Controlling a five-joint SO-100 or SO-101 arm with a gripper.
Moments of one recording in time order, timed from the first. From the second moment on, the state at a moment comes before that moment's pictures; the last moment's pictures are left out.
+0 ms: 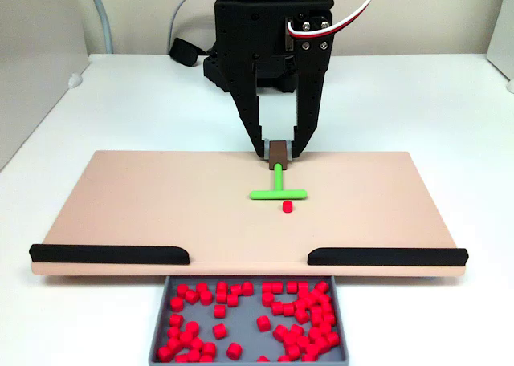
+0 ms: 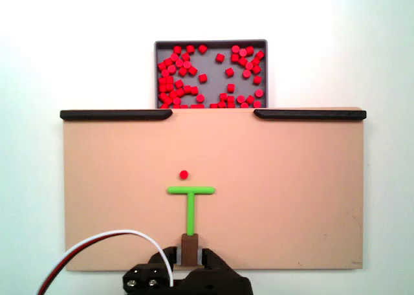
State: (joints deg) arm -3.0 101.7 123.5 61.4 -82.6
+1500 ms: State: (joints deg) arm 0.1 84.1 104.9 61.4 -80.7
